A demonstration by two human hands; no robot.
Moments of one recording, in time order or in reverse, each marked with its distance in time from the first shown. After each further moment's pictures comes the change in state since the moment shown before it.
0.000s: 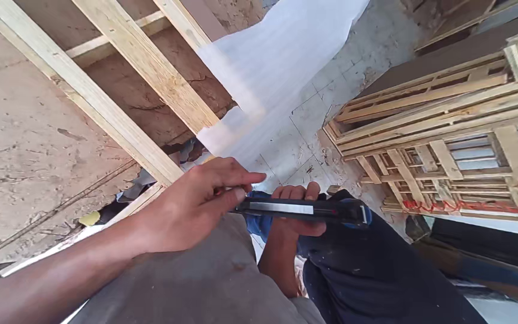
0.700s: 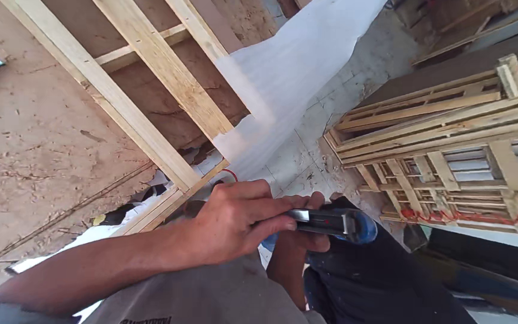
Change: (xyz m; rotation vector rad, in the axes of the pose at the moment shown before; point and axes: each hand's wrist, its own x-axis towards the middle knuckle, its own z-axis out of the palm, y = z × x) left_hand -0.004 -0.007 0.027 0.192 0.272 0.437; right_hand -0.005 0.007 0.031 -0.060 -0.040 0.106
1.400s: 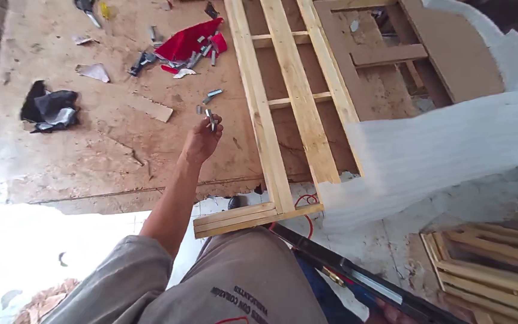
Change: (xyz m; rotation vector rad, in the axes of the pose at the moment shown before) left_hand -0.162 -0.137 -0.265 -0.769 1.118 -0.528; right_hand -0.009 -0.017 -0.020 -0.291 -0.077 0.141
